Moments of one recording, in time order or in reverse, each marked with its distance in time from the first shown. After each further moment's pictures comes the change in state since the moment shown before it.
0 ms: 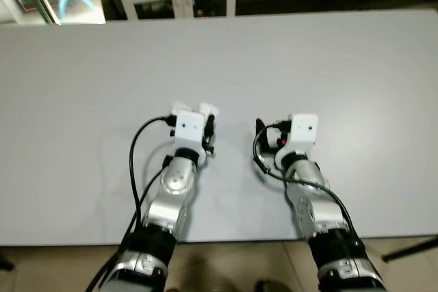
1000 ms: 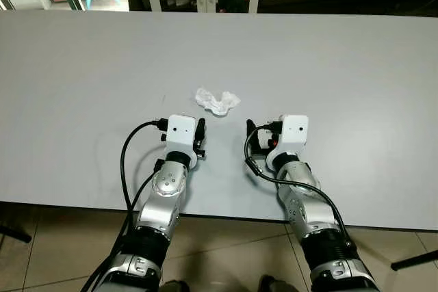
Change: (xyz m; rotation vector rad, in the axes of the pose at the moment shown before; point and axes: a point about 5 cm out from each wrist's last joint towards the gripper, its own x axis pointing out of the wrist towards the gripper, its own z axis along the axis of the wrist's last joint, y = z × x) left arm -0.005 0.014 -0.009 0.007 0.029 0.039; right arm 0.000 0.013 -0.002 0.016 0.003 0.034
